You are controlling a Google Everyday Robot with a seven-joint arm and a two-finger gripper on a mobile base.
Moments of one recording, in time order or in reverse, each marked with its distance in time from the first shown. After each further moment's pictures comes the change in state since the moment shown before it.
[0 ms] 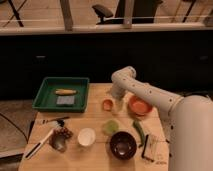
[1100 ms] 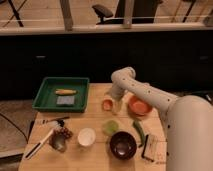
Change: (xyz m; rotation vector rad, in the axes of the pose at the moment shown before) arm -0.005 -0.001 0.006 -0.012 -0.042 -0.025
